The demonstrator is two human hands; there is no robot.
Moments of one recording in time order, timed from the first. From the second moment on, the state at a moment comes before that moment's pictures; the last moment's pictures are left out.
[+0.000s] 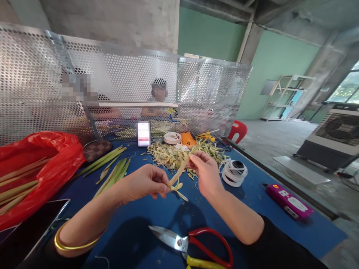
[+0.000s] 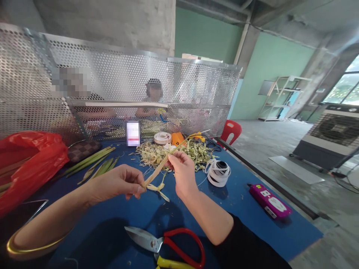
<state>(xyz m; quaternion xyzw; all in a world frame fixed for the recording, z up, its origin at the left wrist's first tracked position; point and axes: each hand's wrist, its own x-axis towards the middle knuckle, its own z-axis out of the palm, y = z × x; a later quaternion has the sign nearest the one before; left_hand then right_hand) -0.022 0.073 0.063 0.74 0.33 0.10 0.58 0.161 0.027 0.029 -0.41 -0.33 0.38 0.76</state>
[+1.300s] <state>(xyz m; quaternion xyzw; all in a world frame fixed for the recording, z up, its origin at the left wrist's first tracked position) -0.005 0.064 0.048 0.71 0.33 0.18 0.60 0.160 0.024 0.028 -0.45 -0.42 0.29 0.73</state>
